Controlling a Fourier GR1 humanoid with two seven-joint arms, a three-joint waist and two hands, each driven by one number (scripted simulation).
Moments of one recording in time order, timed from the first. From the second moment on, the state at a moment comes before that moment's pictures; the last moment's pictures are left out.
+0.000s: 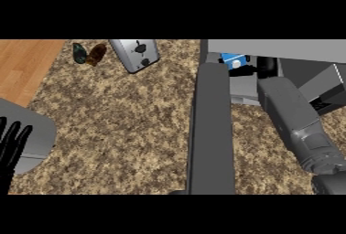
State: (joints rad) left arm 0.23 0.07 0.34 -1.99 0.40 -0.52 -0.06; right arm -1.06 -0.22 -0.23 -0.21 0.12 -0.34 -0.69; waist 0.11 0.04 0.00
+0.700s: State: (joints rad) left arm 0.16 0.08 0.30 -2.00 0.32 -0.50 -0.04; right arm -1.12 -0.28 -0.23 -0.12 0.18 -0.70 -0.65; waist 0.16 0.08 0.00
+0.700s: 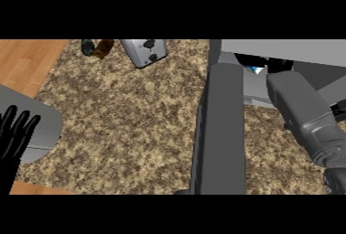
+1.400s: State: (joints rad) left arm 0.13 0.07 0.24 -1.99 0.26 -0.49 -0.04; right arm -1.15 -0.24 -0.24 -0.08 0.17 -0.62 -0.60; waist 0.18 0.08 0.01
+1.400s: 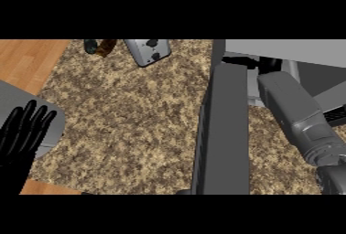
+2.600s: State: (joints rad) left arm 0.14 0.01 0.12 -1.99 0.14 -0.45 -0.06; right arm -1.05 -0.27 -0.30 -0.09 0.12 -0.43 -0.68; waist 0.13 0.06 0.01
